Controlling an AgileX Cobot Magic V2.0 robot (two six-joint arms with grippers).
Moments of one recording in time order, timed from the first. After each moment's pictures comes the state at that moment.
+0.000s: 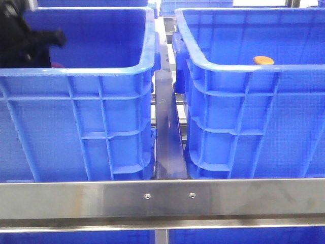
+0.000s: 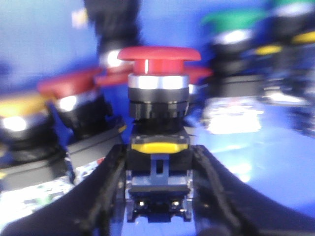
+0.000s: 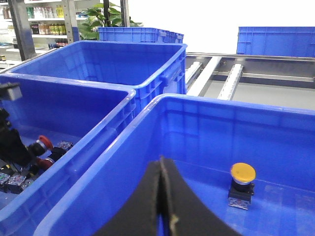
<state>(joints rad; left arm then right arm) -0.21 1.67 -1.28 -0.21 0.77 0.09 0.00 0.59 -0.40 1.80 0.41 -1.78</state>
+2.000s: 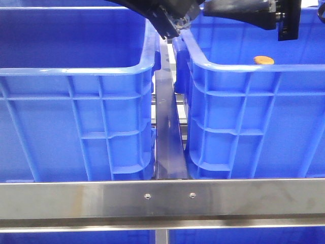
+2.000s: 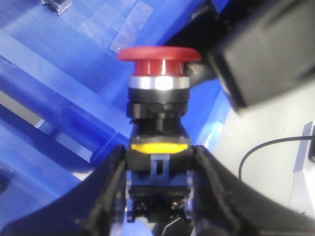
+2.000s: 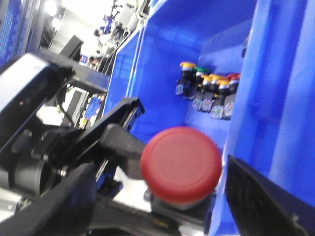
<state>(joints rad) -0.60 1.49 -1.28 -0.70 0.80 0.70 0.15 1.33 -0.76 1.76 0.95 -1.01</state>
